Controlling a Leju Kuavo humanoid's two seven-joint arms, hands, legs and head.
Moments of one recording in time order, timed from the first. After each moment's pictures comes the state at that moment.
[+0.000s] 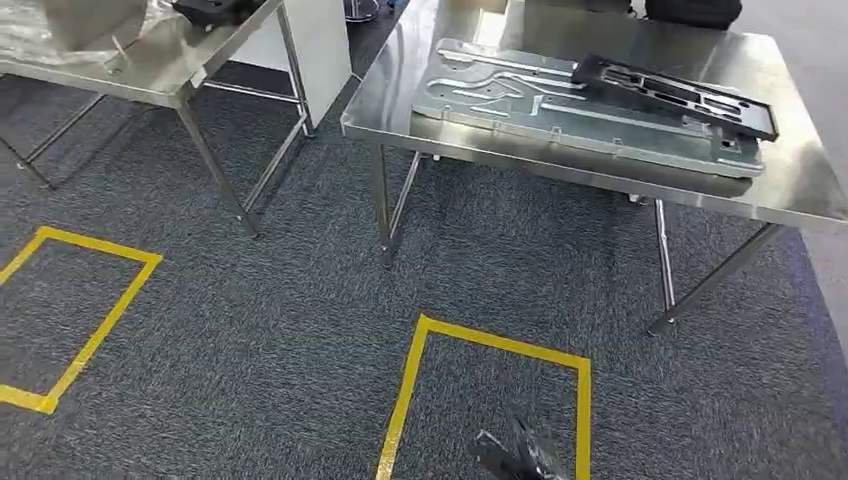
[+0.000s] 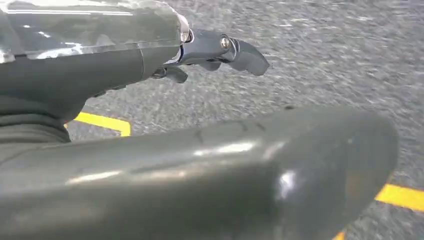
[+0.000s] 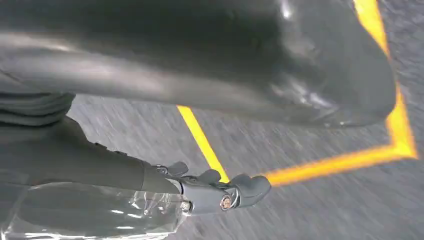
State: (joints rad) left arm -0.05 -0.14 0.34 -0.20 -0.51 0.29 -0.20; right arm -0.21 0.04 0.34 -0.31 0.59 -0.42 -0.20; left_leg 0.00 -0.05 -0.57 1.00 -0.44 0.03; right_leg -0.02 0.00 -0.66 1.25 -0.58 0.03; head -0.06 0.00
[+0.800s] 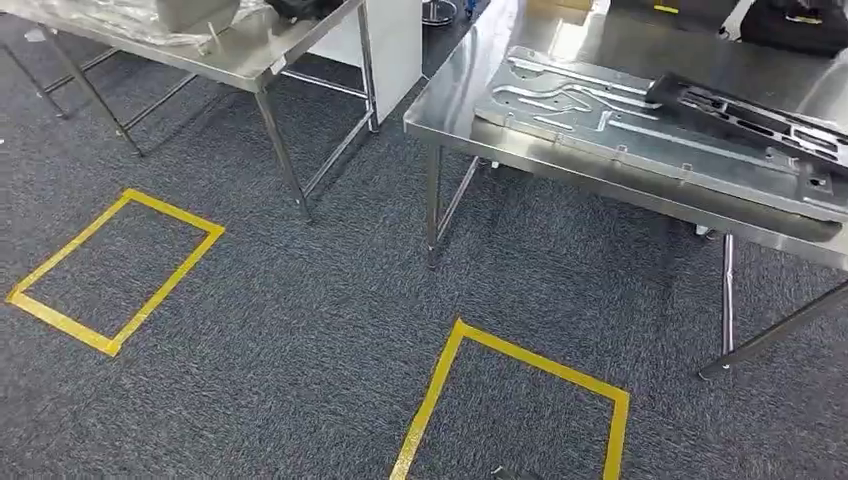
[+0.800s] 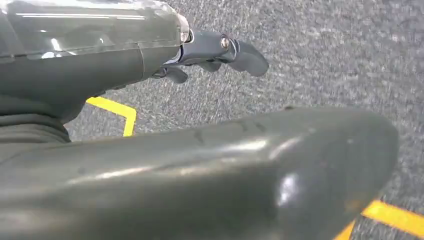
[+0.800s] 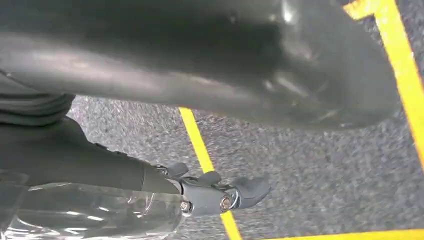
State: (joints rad) left arm -0.05 -0.14 0.32 -0.20 -0.55 0.32 -0.21; right arm -0.15 0.07 0.23 -0.24 0.54 -0.38 -0.18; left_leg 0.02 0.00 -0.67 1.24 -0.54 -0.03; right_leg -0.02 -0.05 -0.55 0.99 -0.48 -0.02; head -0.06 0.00
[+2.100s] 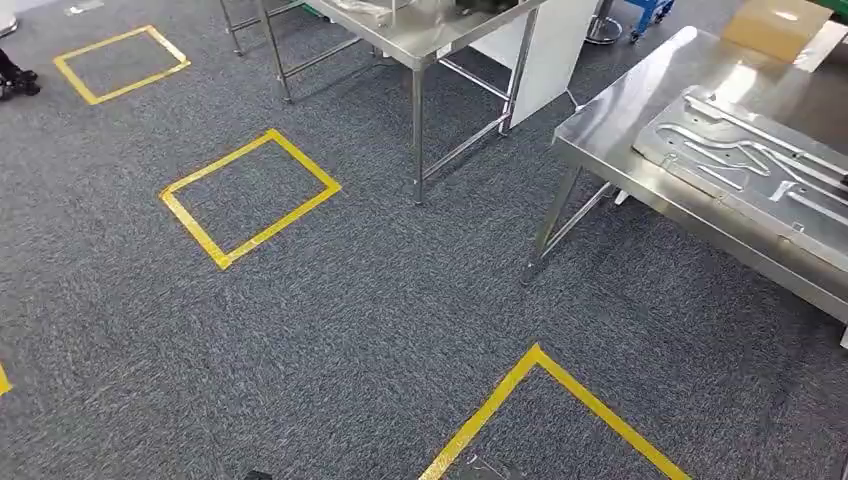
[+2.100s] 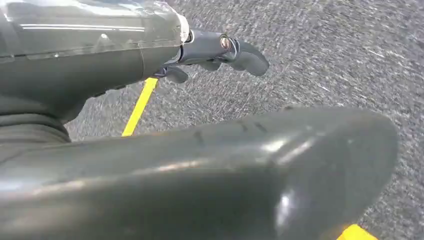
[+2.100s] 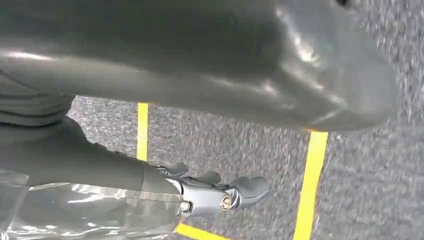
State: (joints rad) left arm -0.13 -0.12 0.30 -0.20 -0.58 0.26 -0.16; right arm -0.20 0.11 0.23 -0.23 0.63 -0.26 -0.16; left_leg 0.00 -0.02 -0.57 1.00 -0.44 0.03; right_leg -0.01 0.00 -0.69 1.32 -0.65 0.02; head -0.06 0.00
